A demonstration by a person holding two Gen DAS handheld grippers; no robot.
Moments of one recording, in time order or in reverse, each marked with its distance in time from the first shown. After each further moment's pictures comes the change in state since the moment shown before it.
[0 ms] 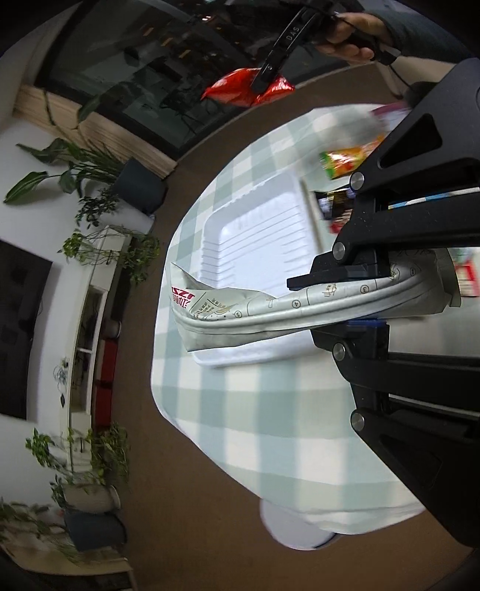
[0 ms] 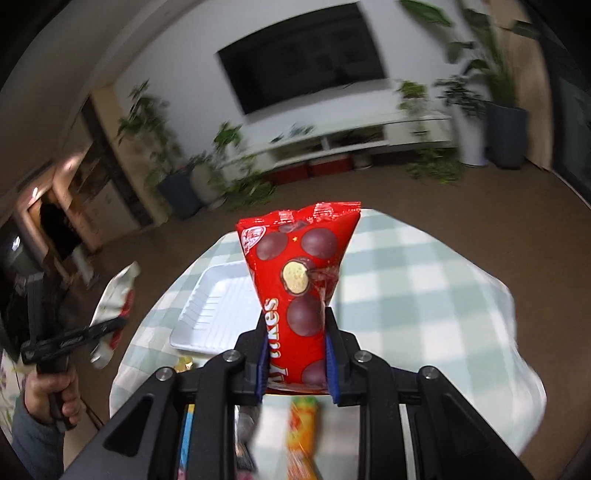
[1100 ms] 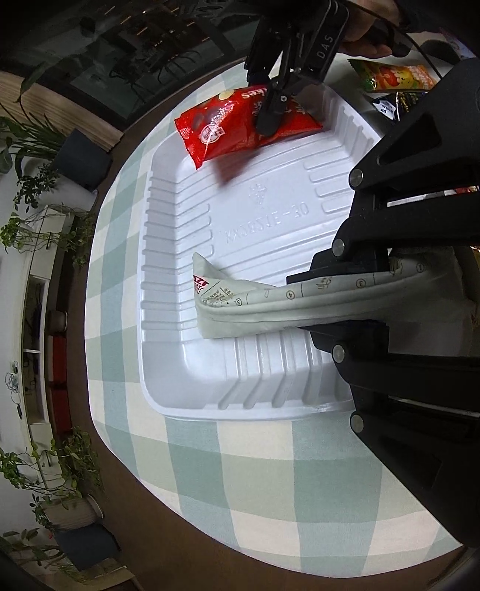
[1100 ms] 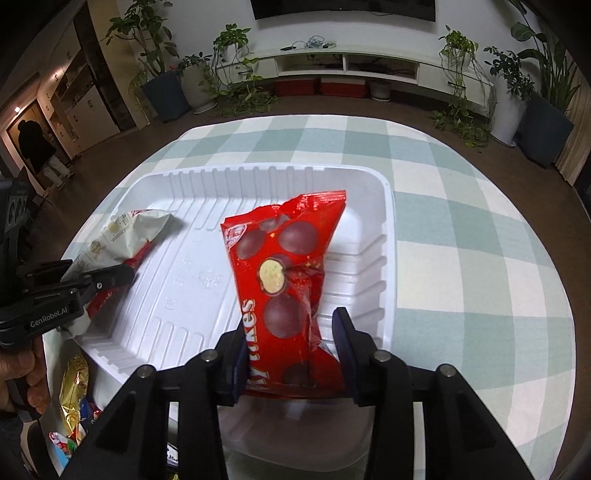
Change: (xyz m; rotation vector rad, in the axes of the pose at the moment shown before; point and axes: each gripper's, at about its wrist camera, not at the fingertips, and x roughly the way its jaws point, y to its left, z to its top) left arm 0.188 0.008 0.019 0.054 0.216 0.101; right arm 0.181 0.003 -0.018 -0.143 0.307 -0.099
